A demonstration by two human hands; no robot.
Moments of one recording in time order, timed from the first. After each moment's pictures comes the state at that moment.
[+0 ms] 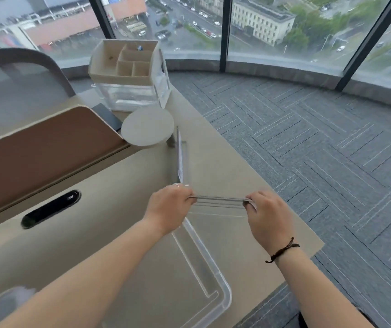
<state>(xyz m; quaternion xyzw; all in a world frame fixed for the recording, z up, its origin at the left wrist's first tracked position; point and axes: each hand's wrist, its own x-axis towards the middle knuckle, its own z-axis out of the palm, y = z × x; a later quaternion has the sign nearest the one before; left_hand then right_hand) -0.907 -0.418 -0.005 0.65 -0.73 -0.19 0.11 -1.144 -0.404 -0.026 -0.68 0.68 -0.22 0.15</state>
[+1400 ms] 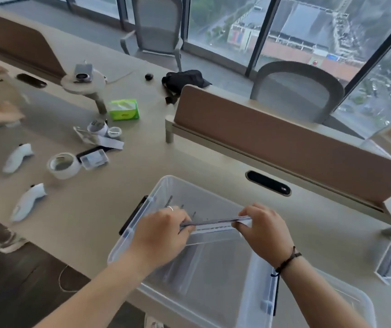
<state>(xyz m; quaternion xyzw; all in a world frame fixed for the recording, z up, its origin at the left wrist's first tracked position) -0.541 0.079 0.059 0.89 -0.36 -0.04 0.27 -0.648 -0.148 0.057 -0.97 0.20 -0.06 0.16</state>
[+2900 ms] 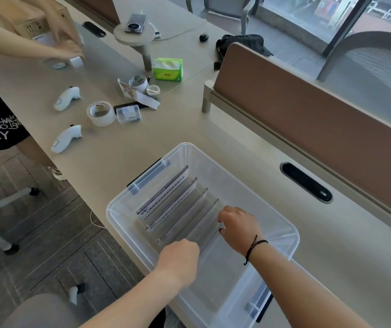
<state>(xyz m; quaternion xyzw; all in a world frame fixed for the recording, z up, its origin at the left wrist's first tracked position) -0.644 0.024 -0.045 0.92 -0.19 -0.34 0.04 -0.618 -0.162 -0.074 -0.98 -0.06 0.13 0.11</state>
